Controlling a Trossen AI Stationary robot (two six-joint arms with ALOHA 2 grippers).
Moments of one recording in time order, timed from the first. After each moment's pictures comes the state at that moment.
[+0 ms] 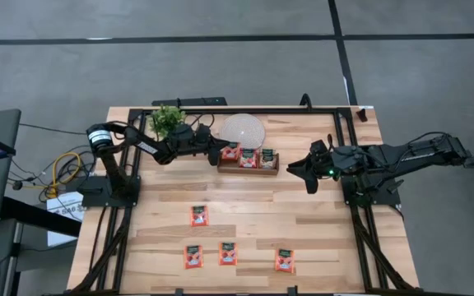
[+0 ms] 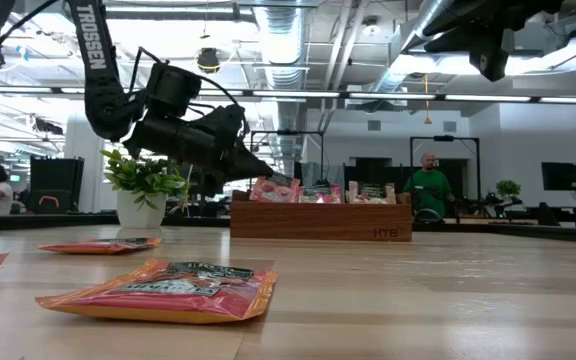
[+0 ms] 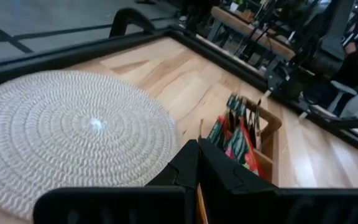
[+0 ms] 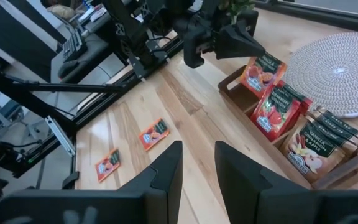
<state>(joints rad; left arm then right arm) 0.47 1.78 0.52 1.08 0.19 -0.39 0.17 0.80 0.70 -0.33 0.26 0.66</state>
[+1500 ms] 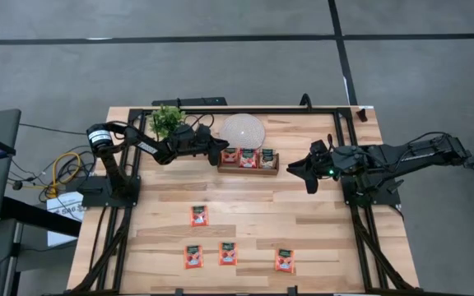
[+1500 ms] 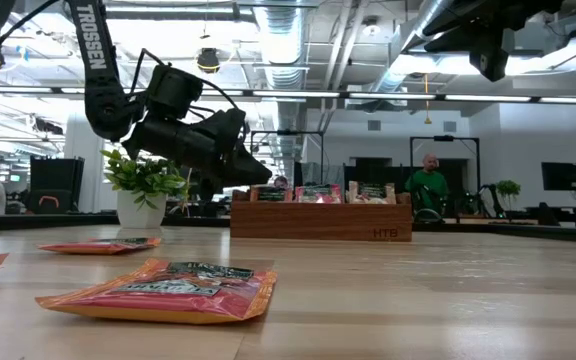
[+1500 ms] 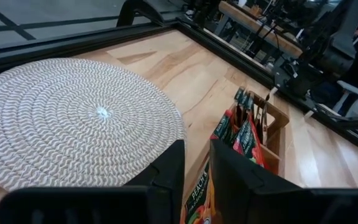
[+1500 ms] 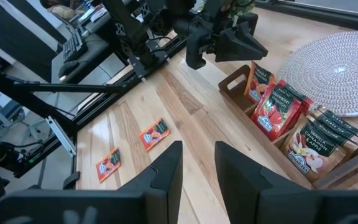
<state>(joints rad) 0.47 1.78 0.52 1.04 0.18 -0.41 0.17 0.80 0.70 -0.33 0.26 0.66</state>
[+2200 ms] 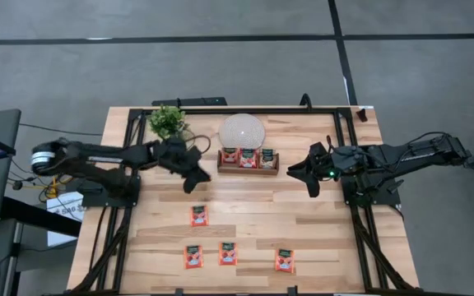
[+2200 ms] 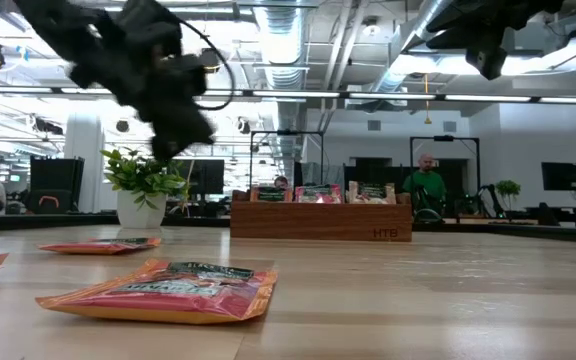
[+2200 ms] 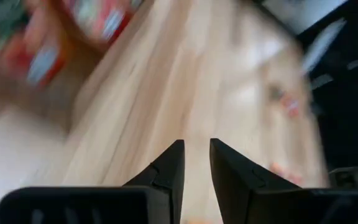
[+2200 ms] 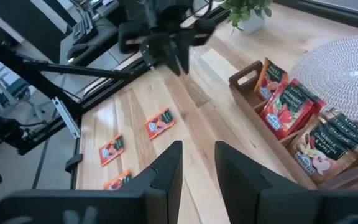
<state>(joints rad) 0.25 1.20 0.52 0.12 0.38 -0.42 0.17 0.80 0.70 -0.33 0.21 0.58</state>
